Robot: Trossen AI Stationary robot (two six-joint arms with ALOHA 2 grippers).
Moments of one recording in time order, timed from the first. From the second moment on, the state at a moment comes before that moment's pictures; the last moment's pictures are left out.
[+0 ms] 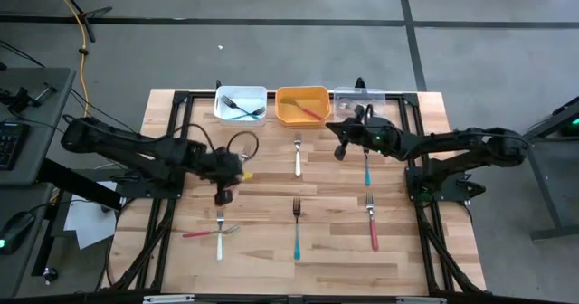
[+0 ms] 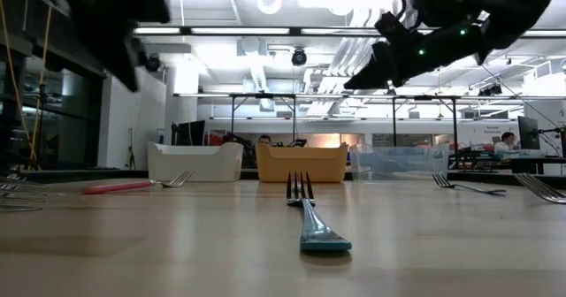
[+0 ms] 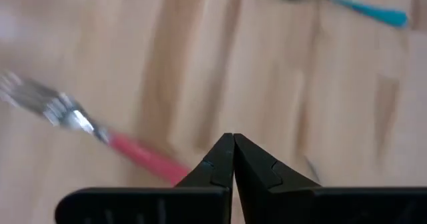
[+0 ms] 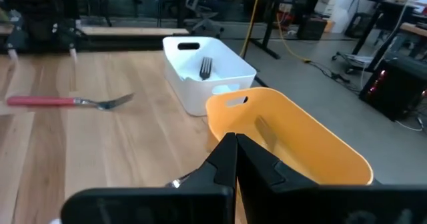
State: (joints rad) left arm -0.18 1.12 0.81 -0.76 -0.07 -0.39; right arm -0.29 1.23 0.45 0.56 0.20 -0.13
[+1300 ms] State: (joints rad) left arm -0.71 1.43 0.73 -0.72 0.08 -1.08; right arm -0.29 1.21 0.44 0.56 0.20 -0.14
